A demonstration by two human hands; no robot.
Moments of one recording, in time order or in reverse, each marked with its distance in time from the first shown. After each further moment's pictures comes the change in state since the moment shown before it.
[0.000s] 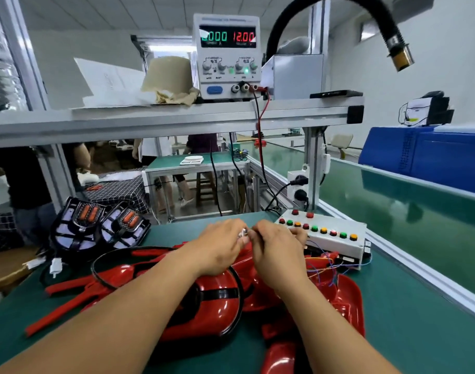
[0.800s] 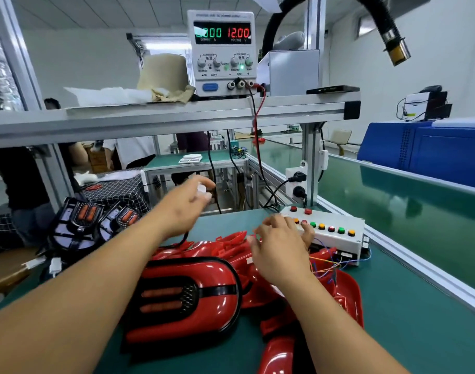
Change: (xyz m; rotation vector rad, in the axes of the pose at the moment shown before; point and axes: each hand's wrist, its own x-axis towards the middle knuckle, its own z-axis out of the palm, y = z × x) left_hand -0.005 -0.038 -0.052 -0.341 0.352 -0.095; right_hand 0.003 0.005 -0.007 -0.191 -0.171 0.047
